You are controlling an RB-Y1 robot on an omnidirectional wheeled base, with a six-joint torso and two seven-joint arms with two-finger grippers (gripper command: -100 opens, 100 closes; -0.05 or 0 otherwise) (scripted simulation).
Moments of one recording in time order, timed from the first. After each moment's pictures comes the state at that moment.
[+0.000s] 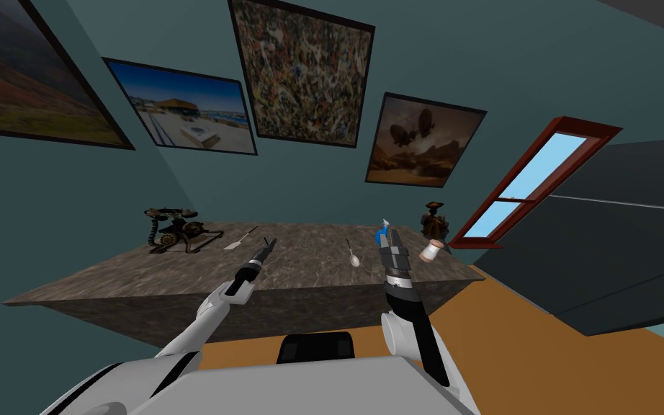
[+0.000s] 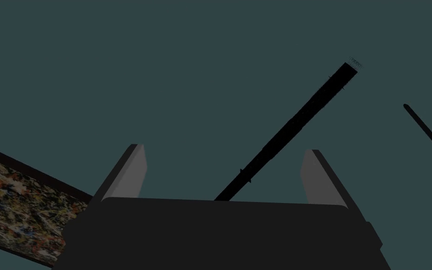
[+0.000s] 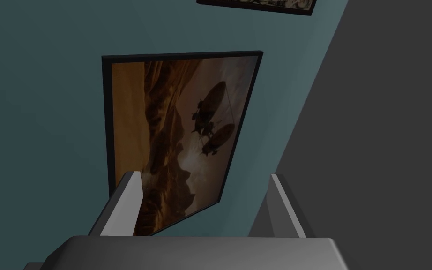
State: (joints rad) left arm -0.29 0.34 0.12 -0.71 -0.11 -0.64 -0.56; right arm 0.51 -0.02 0.02 -2.23 0.03 -0.48 -0.02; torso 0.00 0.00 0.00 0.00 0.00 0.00
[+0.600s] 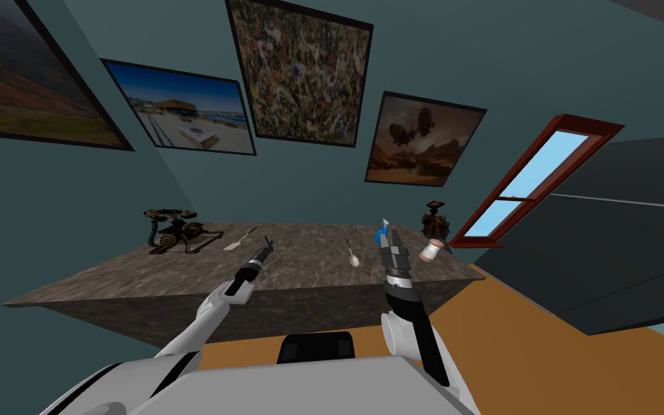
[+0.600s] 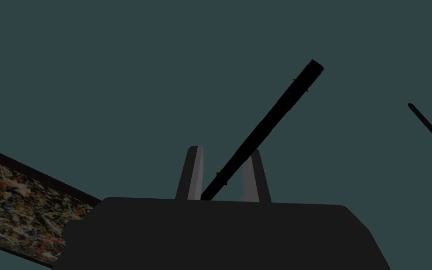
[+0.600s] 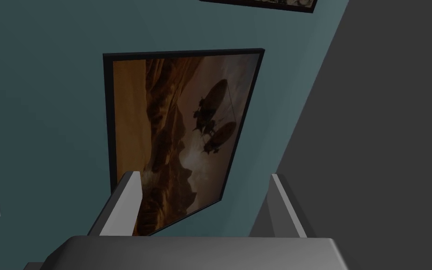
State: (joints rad) left arm -0.29 0.34 0.12 -0.71 -0.11 -0.64 -0.56; right arm 0.51 -0.02 0.02 -2.23 0.03 -0.48 -0.02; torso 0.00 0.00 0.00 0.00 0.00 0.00
